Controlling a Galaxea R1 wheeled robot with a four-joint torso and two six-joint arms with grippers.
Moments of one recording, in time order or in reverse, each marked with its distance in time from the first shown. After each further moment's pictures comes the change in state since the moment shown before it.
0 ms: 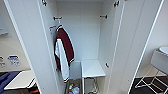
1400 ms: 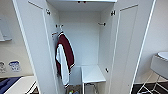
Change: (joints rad) left arm 0.020 -0.007 -0.022 -0.291 0.061 0.128; right arm -0.017 0.000 -0.004 0.000 -0.009 0.000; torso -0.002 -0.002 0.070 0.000
